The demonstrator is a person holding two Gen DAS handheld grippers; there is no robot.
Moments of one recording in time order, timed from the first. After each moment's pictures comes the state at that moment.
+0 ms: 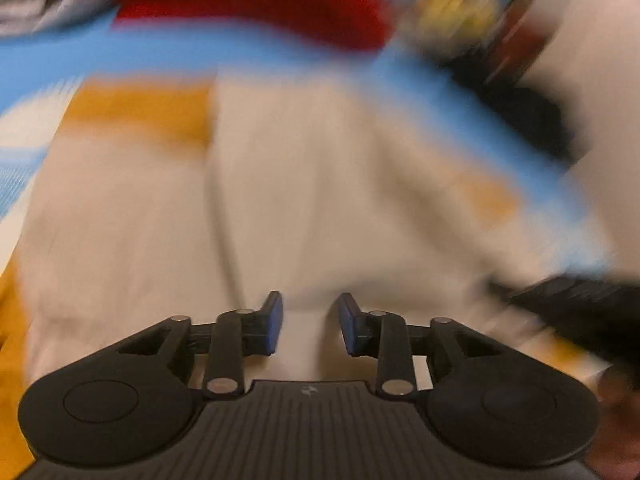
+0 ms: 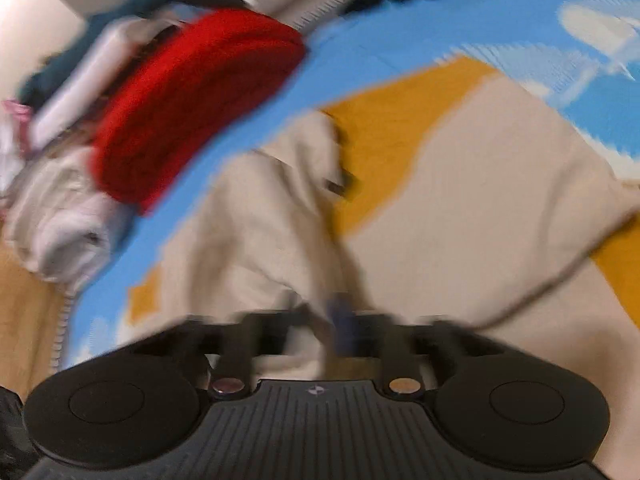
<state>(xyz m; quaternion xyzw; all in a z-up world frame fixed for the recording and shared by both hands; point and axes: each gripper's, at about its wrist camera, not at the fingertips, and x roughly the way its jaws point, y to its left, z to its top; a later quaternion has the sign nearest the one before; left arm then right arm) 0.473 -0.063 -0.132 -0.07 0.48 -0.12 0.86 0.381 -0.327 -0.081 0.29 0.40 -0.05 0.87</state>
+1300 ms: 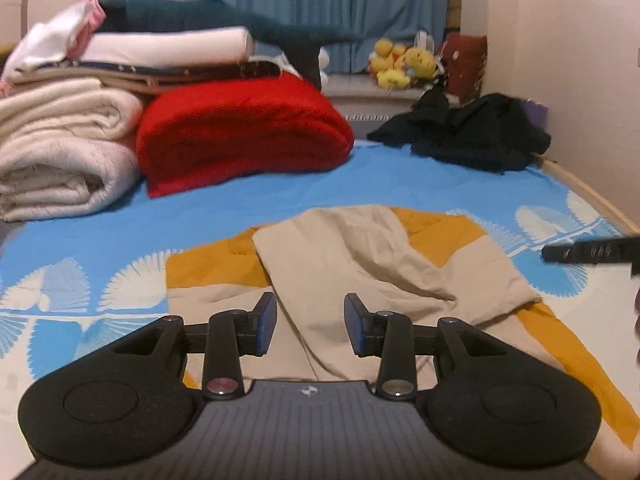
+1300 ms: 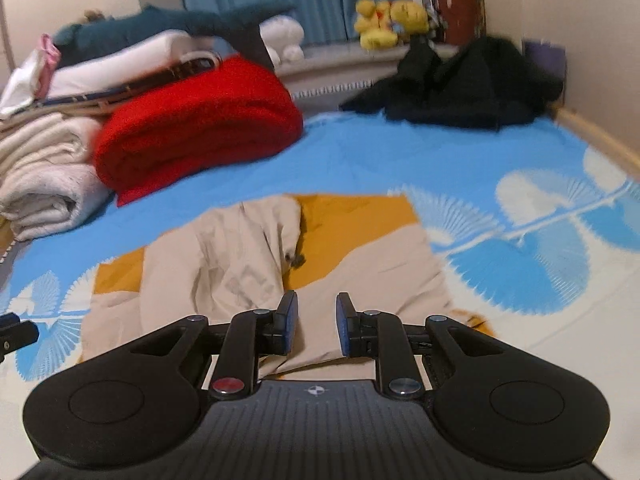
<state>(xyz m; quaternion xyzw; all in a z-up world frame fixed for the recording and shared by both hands) 0.323 -0.038 0.039 0.06 0.29 -0.14 0.94 0.275 -0.315 0.057 0.09 0.32 -0.08 0.94</state>
